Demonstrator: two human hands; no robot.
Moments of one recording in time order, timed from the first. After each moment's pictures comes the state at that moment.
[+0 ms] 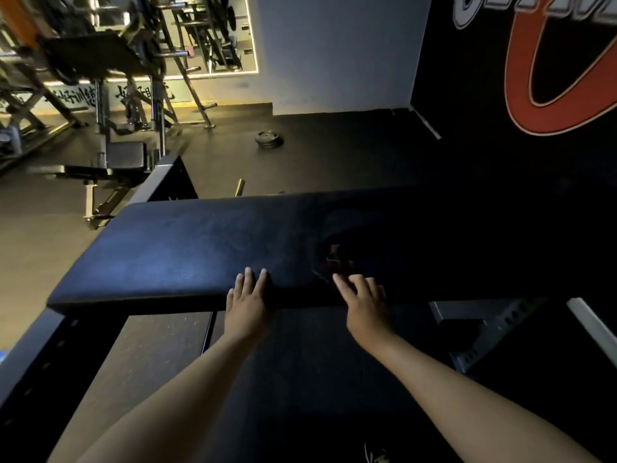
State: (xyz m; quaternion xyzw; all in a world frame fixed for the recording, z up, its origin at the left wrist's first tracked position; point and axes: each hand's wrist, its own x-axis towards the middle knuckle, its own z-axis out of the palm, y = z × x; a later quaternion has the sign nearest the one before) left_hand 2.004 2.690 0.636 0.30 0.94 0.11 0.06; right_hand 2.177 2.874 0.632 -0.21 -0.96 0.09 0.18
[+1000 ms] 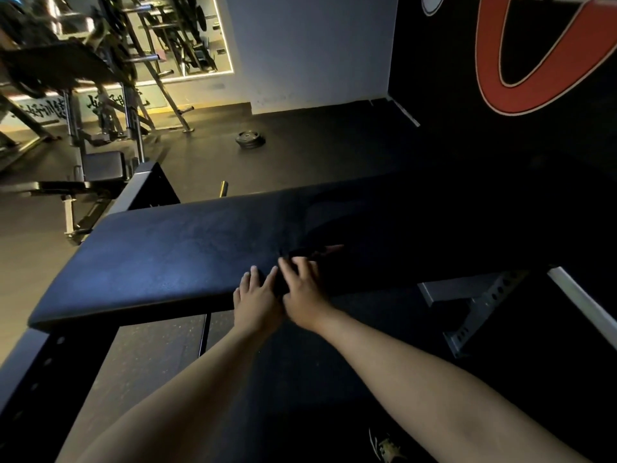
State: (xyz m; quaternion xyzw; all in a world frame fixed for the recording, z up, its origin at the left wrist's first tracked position) left_hand 2.037 2.721 0.662 0.34 0.93 0.10 0.09; right_hand 2.119 2.823 0.660 -0.19 -0.94 0.25 0.14
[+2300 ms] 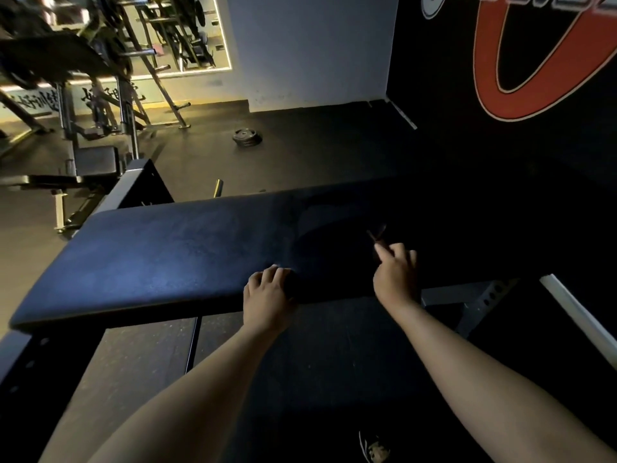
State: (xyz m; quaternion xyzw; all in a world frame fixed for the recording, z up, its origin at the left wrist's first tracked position) left_hand 2.054 2.753 0.666 0.38 0.92 0.13 0.04; right_hand 2.204 2.959 0.656 -0.43 -0.86 0.14 0.24
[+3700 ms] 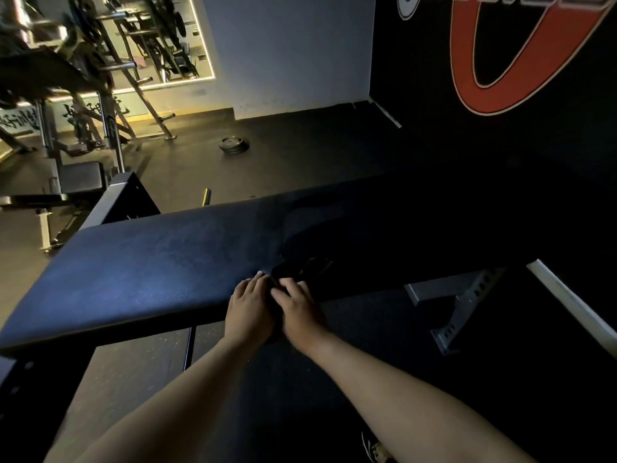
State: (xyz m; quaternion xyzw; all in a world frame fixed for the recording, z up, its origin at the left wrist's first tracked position) left_hand 2.037 2.741 0.644 0.41 0.90 0.12 0.02; right_hand 2.149 2.831 0.640 -0.16 -0.93 0.26 0.22
